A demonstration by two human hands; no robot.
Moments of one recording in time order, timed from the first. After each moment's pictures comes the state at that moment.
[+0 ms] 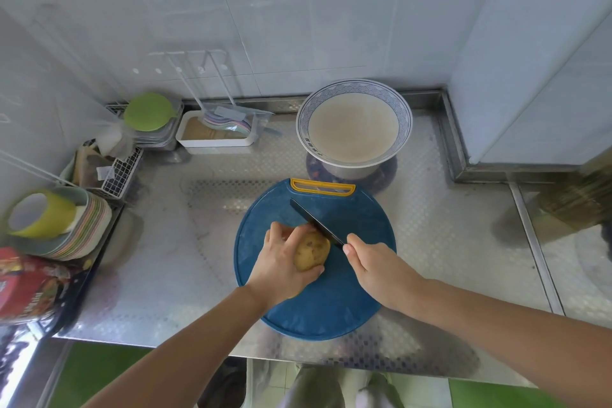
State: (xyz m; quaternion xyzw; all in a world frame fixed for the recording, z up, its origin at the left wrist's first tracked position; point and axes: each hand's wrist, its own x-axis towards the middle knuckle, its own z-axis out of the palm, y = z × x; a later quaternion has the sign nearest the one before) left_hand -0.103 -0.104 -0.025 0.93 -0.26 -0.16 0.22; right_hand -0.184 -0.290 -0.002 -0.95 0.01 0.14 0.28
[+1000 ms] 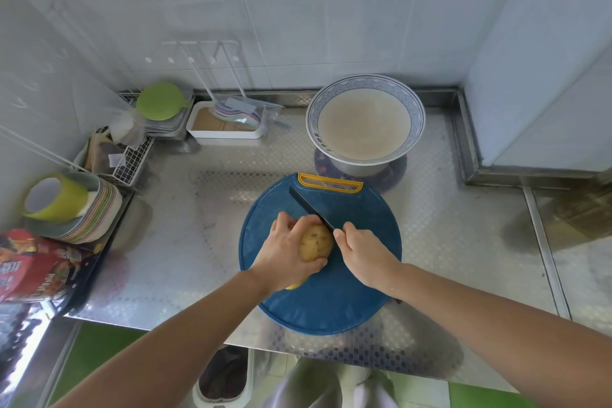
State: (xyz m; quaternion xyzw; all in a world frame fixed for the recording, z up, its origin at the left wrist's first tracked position) left_hand -0.093 -0.109 -0.021 0.93 -0.25 -0.19 0.20; right_hand -0.150 -0.276 -0.030 -0.92 0.08 0.17 0.35
